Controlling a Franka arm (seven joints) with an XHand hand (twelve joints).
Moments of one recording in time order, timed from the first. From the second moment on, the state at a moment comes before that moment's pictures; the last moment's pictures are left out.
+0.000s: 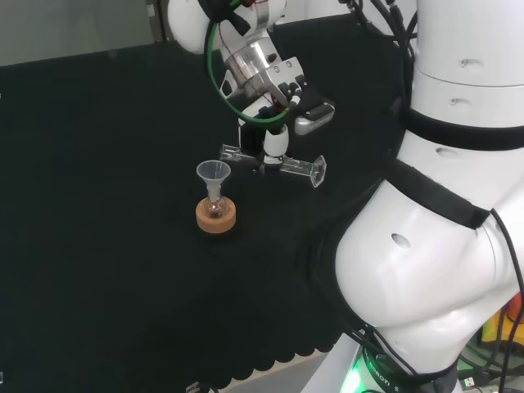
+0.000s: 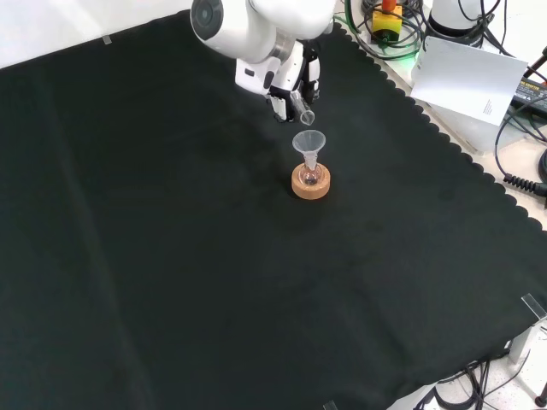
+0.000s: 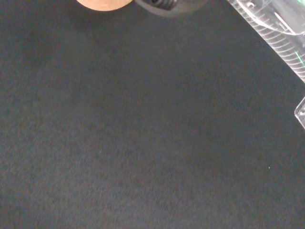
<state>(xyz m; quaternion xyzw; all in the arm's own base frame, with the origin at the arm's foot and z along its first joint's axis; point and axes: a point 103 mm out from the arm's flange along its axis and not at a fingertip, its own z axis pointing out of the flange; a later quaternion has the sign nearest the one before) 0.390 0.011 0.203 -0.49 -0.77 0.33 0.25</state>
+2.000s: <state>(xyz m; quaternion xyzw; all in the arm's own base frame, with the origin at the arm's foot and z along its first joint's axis) 0.399 0.022 0.219 -0.48 -0.71 0.45 0.25</state>
